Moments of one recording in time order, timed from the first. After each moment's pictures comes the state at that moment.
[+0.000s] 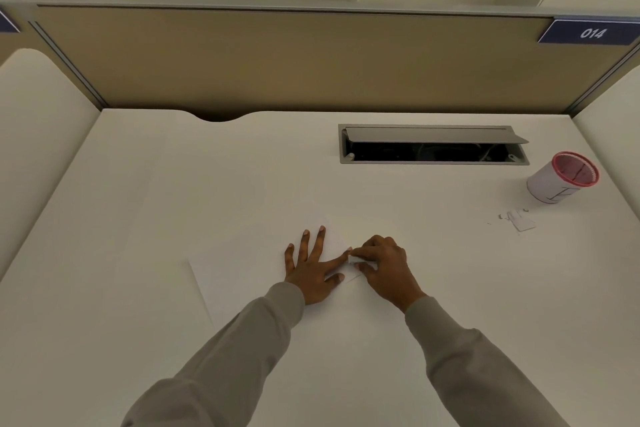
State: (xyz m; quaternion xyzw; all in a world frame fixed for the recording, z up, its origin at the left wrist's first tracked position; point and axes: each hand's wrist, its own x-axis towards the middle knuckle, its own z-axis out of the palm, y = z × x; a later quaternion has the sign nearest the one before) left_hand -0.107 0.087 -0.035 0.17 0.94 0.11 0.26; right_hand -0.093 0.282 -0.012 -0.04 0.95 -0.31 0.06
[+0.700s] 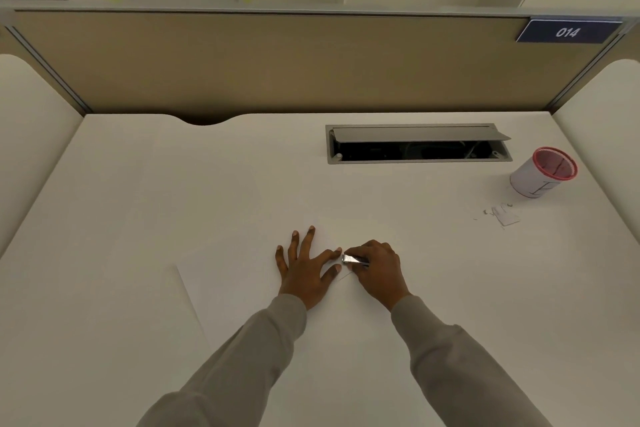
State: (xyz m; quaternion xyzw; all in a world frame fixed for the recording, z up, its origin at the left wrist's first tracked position) left_hand -0.096 0.103 -0.044 0.09 0.96 0.22 0.15; right_hand -0.087 0.284 -0.025 0.05 0.95 -0.31 0.06
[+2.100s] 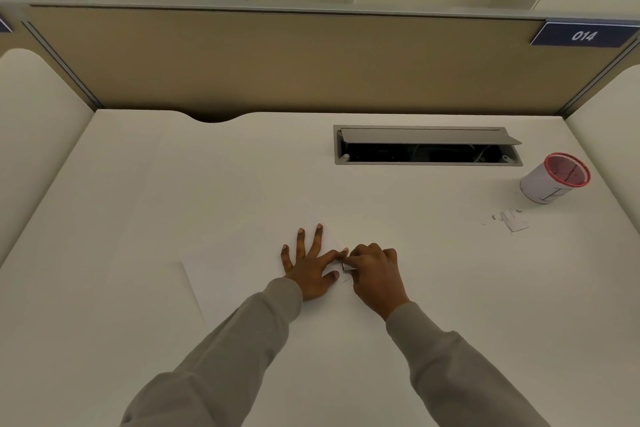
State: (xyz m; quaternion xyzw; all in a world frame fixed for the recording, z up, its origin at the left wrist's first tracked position) left_hand -0.114 0.097 -0.034 0.14 0.93 0.17 0.28; right_hand -0.080 0.266 -0.013 -0.06 0.99 -0.15 0.02
